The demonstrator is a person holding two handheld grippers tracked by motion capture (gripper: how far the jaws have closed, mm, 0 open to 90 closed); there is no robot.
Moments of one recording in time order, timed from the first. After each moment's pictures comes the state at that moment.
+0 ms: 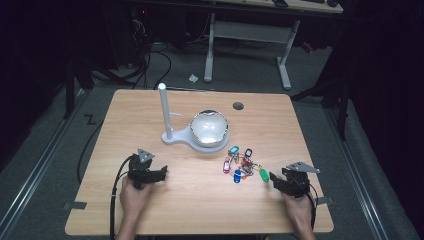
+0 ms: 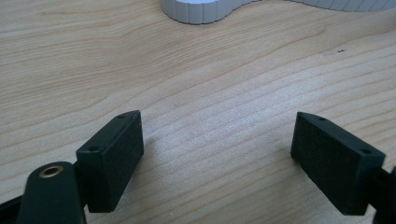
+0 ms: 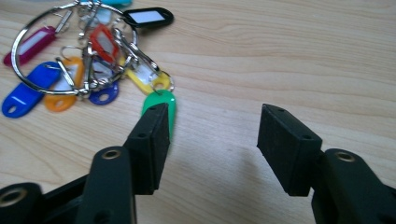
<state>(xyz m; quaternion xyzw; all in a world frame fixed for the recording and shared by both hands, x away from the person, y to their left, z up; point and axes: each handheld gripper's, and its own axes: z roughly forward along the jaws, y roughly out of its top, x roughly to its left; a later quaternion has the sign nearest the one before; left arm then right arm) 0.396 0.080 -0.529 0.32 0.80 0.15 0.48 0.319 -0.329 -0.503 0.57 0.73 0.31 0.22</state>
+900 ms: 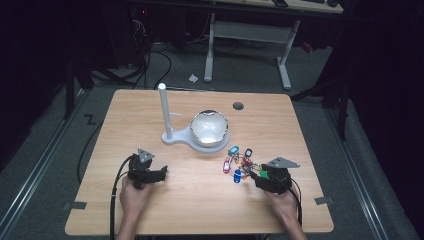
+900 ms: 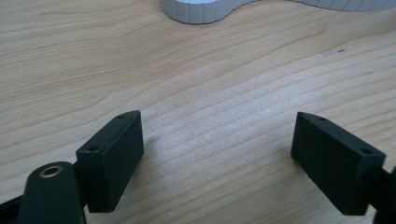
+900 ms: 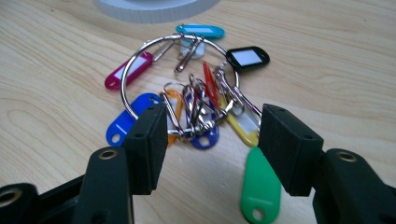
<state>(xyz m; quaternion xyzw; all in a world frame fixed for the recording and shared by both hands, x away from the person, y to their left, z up) 0.396 0.080 -0.529 0.32 0.80 0.15 0.48 0.333 -0.274 -0.491 0.50 0.78 0.34 0.20</state>
